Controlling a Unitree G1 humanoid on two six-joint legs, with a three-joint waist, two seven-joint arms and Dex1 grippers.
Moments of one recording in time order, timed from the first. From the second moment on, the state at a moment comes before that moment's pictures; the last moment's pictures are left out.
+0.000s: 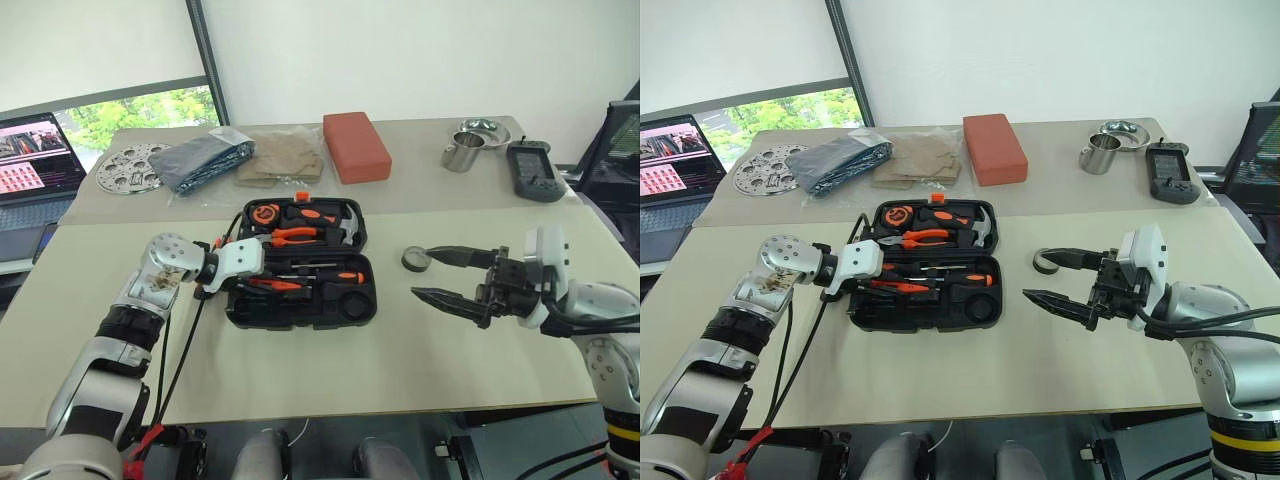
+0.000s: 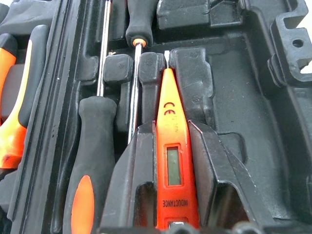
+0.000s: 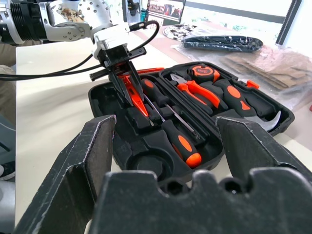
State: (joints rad) left arm -0.71 0.62 -0.26 0.53 0.00 -0.10 -1.33; right arm -0.18 -0.75 -0.25 -0.36 0.65 0.44 1.07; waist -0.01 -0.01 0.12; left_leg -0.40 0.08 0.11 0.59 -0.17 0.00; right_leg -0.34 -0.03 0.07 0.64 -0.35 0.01
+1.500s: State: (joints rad) left arm -0.74 0.48 -0.13 0.88 -0.11 -0.33 -1.32; right arm -0.18 -0.76 -0.22 -0.36 0.65 0.44 1.06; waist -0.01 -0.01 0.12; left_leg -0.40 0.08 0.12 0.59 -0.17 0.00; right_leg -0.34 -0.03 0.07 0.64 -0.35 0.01
